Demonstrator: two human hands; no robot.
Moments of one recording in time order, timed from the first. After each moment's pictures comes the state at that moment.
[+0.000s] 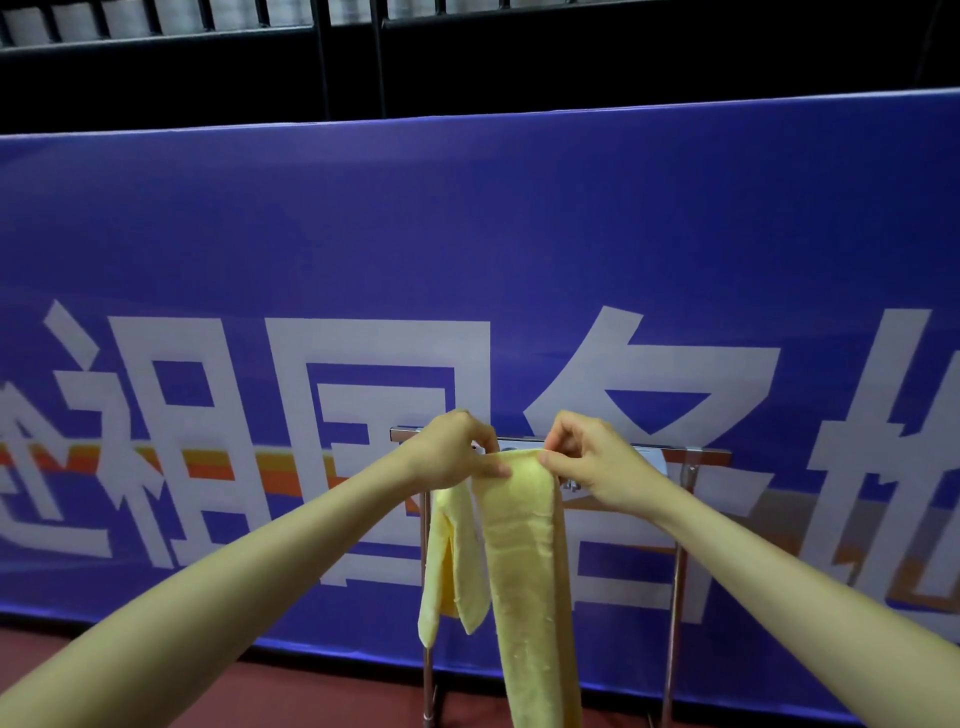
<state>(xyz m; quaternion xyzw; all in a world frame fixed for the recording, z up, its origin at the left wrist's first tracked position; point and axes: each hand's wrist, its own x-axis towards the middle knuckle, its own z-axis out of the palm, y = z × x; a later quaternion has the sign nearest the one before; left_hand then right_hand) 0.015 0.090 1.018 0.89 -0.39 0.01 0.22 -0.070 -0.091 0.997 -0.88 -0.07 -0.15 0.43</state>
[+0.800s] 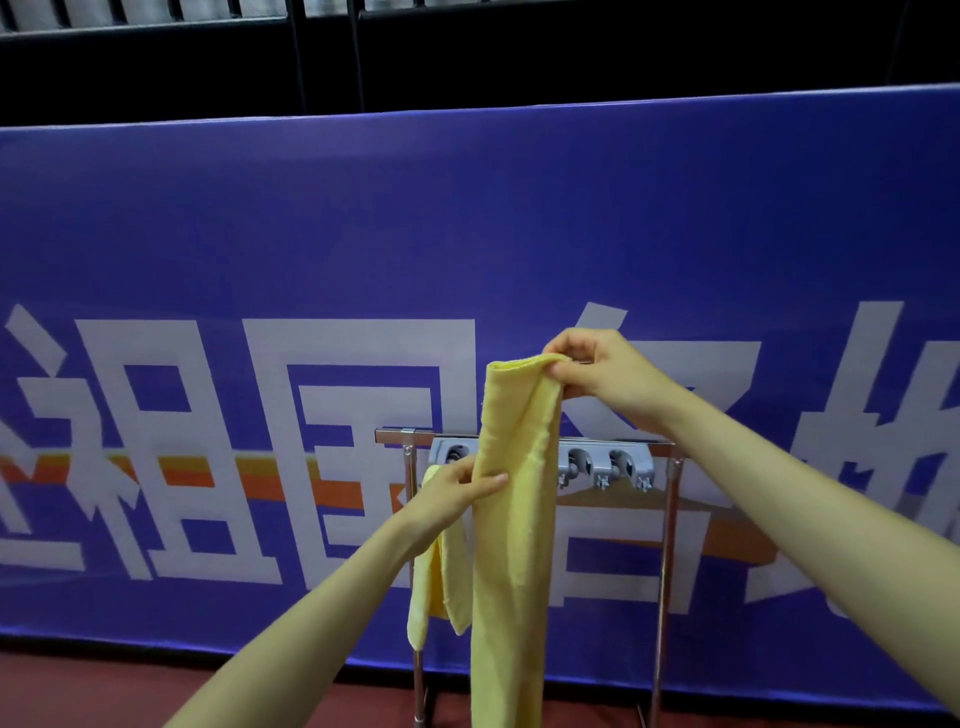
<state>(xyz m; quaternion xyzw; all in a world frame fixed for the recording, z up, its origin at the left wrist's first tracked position) 0.029 0.076 0.942 0.73 -0.31 -0.20 0.57 -0.054 -0.115 1.066 -0.84 -0.09 -0.18 0.51</state>
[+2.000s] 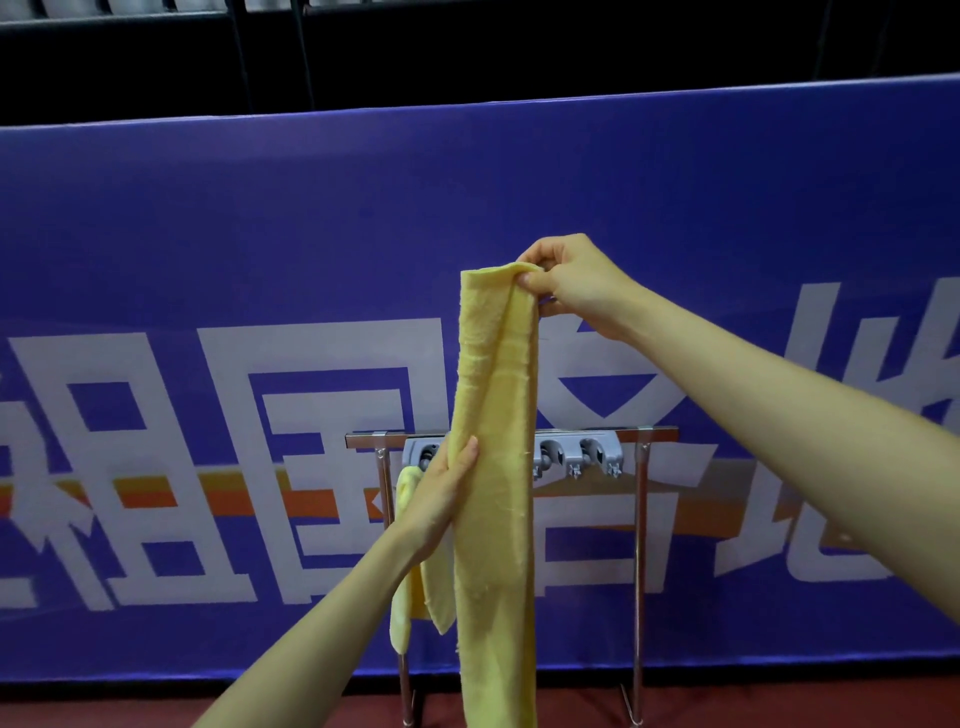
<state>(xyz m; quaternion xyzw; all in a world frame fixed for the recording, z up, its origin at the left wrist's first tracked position) 0.014 0.054 0.941 0.63 -0.28 -0.20 0.70 -0.050 -0.113 1.138 -0.85 -0.02 -0.27 0.46</state>
